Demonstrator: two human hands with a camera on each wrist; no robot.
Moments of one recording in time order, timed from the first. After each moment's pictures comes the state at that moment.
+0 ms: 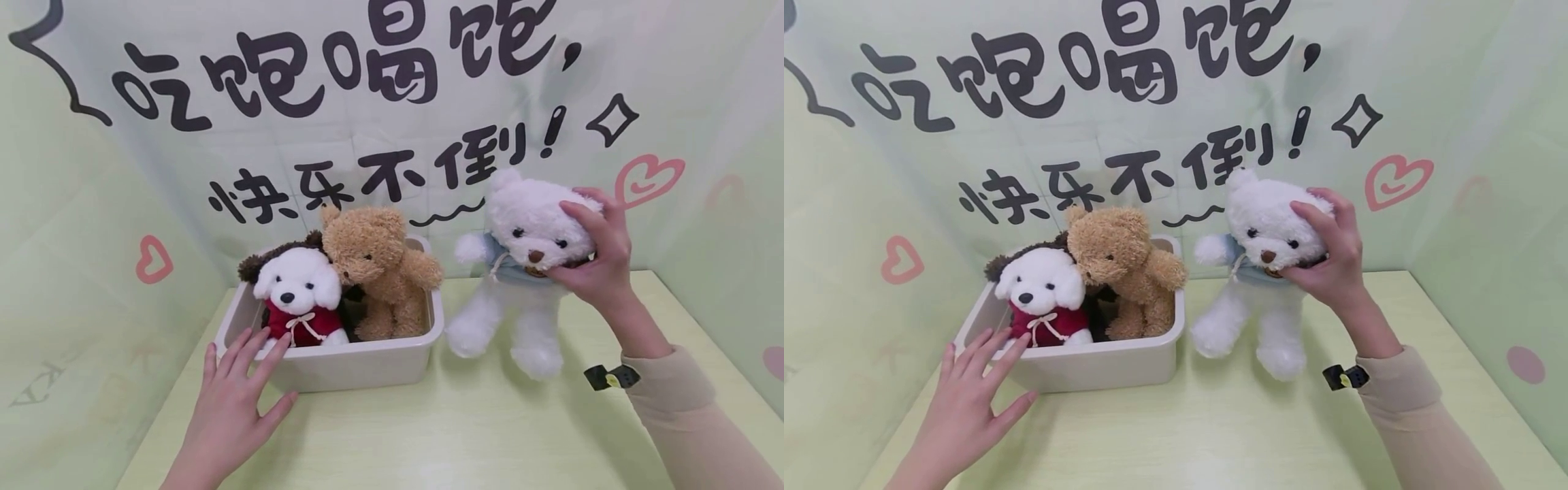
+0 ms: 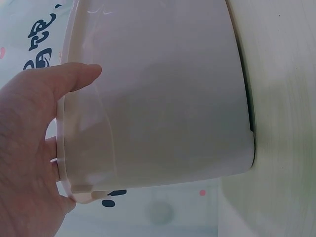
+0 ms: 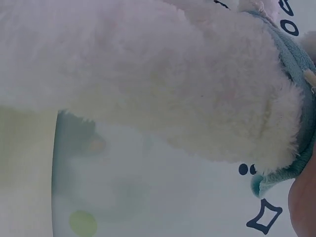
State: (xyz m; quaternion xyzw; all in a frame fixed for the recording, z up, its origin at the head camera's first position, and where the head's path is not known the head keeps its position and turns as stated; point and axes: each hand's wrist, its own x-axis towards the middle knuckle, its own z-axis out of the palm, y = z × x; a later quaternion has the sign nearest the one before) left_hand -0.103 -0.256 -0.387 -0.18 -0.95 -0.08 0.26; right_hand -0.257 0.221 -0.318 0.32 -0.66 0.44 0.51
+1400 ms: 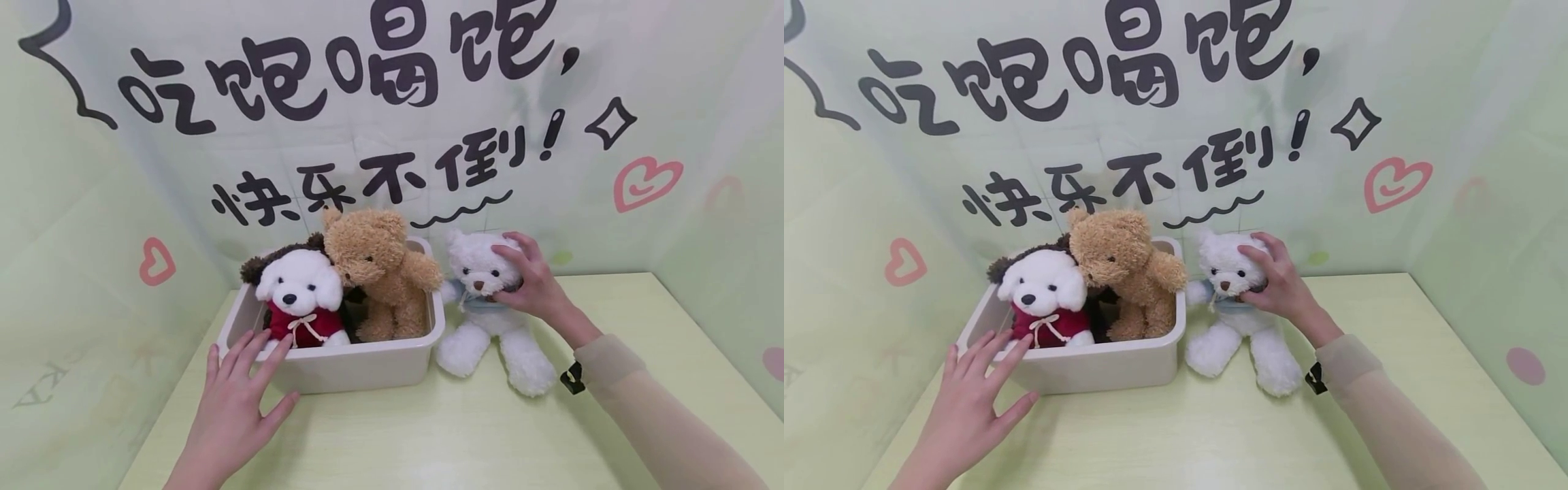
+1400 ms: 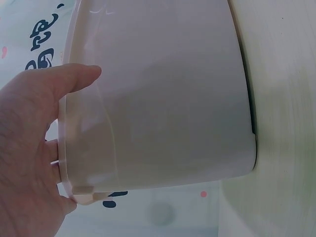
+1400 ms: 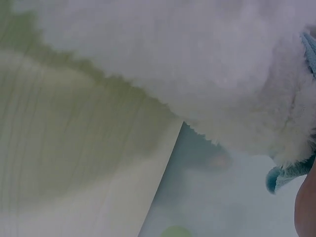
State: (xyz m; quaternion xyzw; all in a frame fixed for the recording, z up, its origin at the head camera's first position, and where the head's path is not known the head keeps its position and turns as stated) left_hand -0.100 -0.256 -0.383 -0.19 -0.95 -0.08 0.25; right_hand -0.316 0.206 -0.417 0.43 -0.75 0.32 0.39
